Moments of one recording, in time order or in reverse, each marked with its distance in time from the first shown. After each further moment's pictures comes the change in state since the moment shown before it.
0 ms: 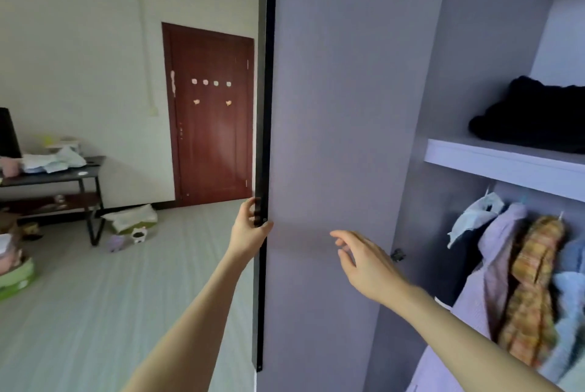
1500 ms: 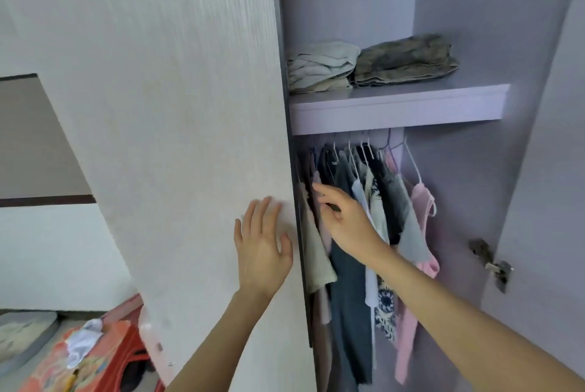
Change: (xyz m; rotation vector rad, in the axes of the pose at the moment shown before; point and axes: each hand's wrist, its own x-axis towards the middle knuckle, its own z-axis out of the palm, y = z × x) left_hand -0.151 0.043 0.353 0.229 -0.677 0.914; right_hand -0.196 0.150 -0.143 0.132 0.748 0.701
